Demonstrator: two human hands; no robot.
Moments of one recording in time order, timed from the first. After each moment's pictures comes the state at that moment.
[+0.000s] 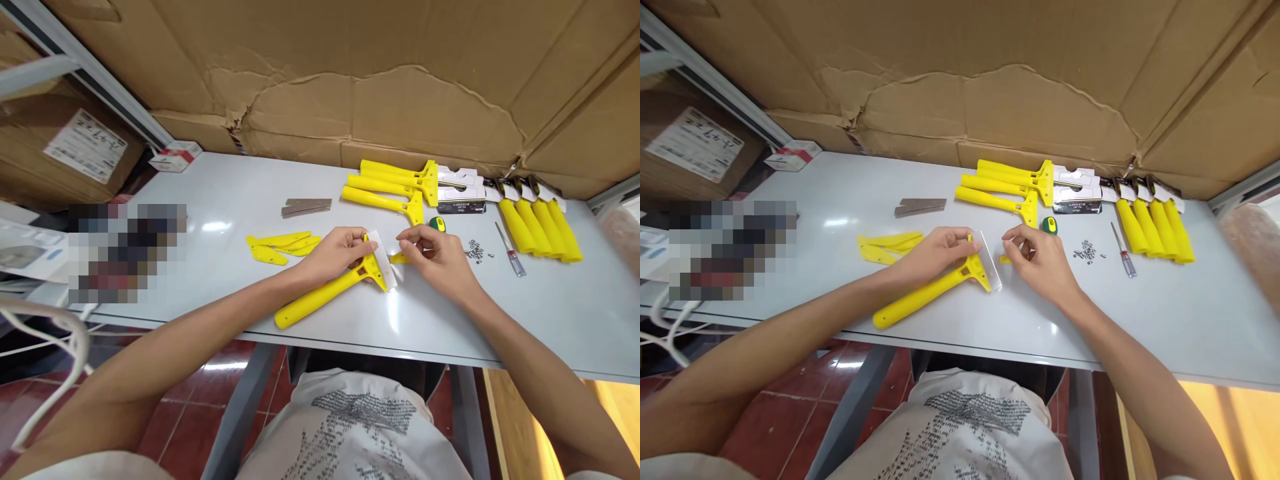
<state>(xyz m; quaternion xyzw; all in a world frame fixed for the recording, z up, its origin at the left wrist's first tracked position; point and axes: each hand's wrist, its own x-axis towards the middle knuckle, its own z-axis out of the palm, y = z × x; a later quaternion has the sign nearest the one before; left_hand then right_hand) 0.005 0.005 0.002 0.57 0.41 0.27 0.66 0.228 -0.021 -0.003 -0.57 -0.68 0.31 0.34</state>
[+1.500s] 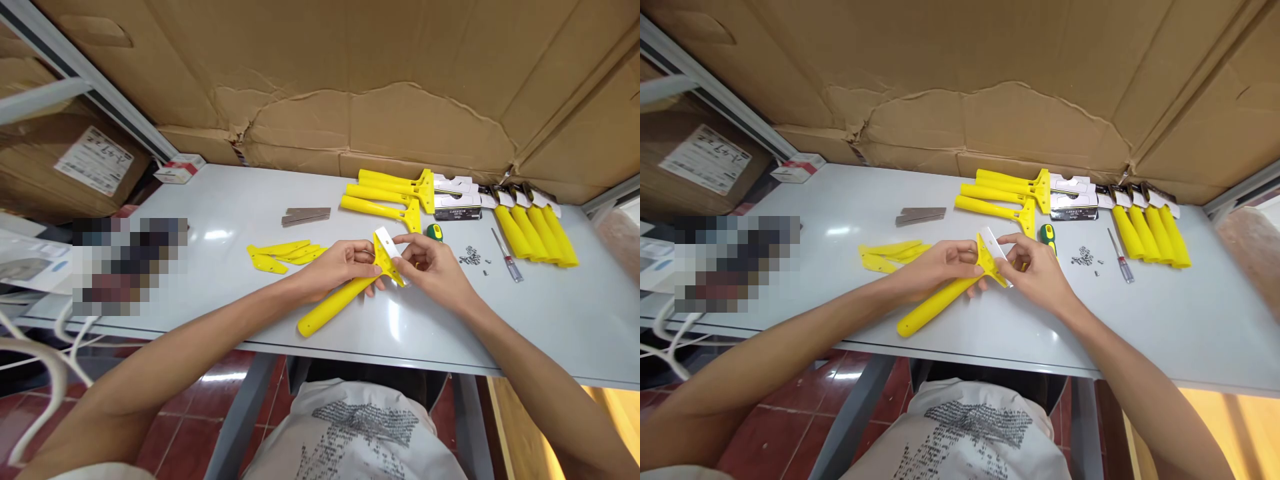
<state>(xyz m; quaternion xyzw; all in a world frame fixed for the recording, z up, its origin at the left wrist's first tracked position) 0.001 0.003 -0.001 0.50 0.33 0.23 0.76 0.225 -0.026 0.000 -0.54 -0.65 0.41 0.34</state>
